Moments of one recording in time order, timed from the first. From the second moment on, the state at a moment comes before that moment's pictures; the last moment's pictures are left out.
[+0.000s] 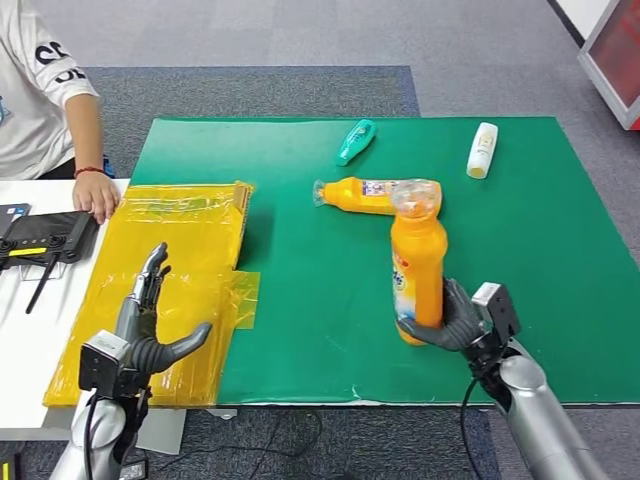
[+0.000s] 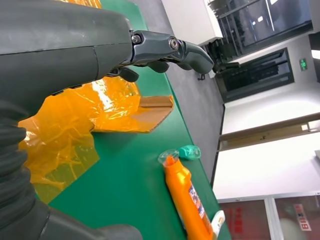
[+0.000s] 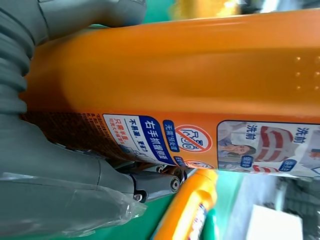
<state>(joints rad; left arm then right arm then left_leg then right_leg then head) -0.01 0.00 -0.14 -1.51 -0.19 -0.09 -0.60 -0.26 -0.25 0.27 -1.12 -0.07 0.48 -0.46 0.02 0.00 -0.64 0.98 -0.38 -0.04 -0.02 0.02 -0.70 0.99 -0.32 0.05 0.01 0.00</state>
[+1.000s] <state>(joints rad) -0.07 0.00 -0.17 -1.46 -0.14 -0.14 -0.57 -0.22 -0.03 0.31 -1.24 0.06 0.31 -0.44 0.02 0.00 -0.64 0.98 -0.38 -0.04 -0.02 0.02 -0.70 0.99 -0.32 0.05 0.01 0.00</state>
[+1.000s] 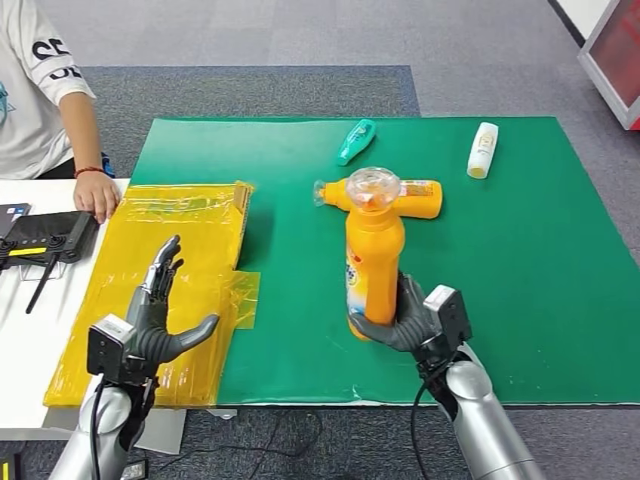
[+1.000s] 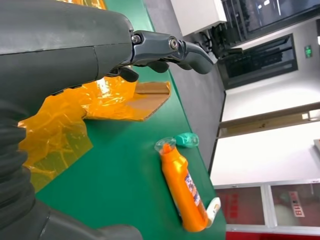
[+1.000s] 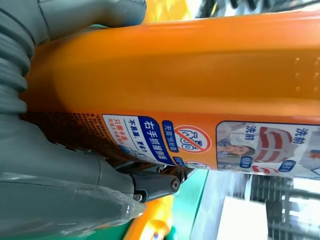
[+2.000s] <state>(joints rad) -0.23 0.05 -0.17 -1.41 -0.09 -0.34 -0.57 -0.24 0.07 0.43 -1.27 0.16 0.17 -0.41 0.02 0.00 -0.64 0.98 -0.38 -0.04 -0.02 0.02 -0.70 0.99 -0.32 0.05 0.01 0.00</state>
